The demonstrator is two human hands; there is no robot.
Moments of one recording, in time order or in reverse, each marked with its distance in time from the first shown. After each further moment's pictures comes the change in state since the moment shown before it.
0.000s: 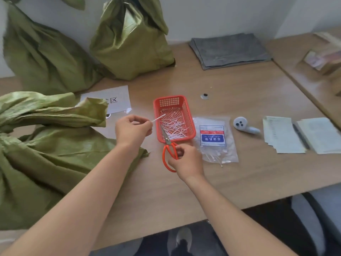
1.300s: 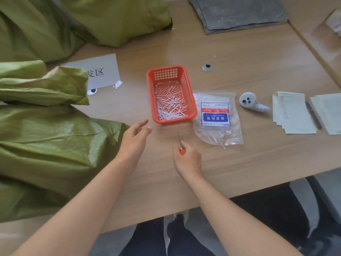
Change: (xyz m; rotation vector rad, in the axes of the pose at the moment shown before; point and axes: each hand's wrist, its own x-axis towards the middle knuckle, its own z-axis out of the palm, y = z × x) left_hand 0.001 -0.098 0.010 0.089 -0.241 -0.205; right_hand 0.020 0.081 0.045 -0.123 0.012 0.246
